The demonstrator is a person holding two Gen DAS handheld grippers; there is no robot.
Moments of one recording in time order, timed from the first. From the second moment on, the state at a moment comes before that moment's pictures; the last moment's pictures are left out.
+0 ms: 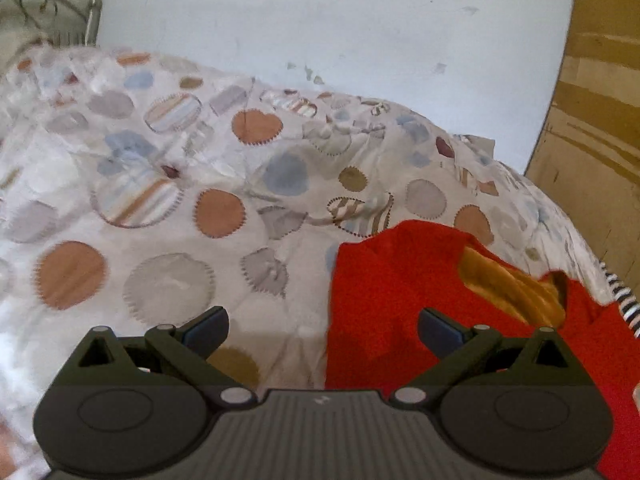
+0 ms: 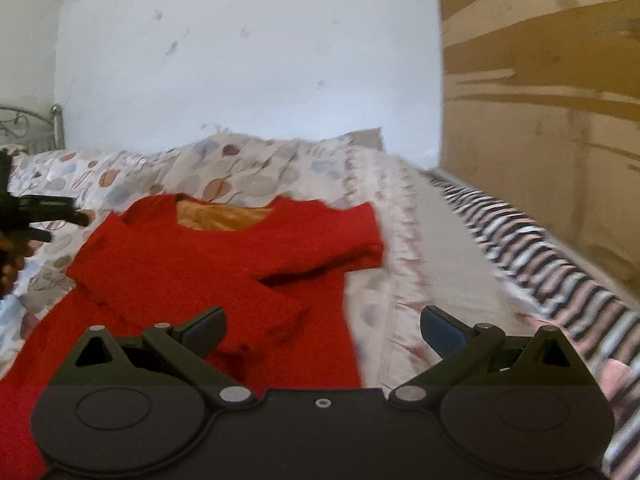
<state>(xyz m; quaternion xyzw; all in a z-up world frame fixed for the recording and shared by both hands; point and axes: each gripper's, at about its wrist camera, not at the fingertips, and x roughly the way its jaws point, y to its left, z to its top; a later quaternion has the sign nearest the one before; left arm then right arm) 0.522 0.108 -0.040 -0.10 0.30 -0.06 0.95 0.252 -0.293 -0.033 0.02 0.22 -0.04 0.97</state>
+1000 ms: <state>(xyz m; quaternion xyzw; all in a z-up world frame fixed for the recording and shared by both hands) 0.559 0.105 -0.051 -0.17 0.28 -0.12 0.94 0.288 -0.301 -0.081 0.13 0.26 -0.07 0.95</state>
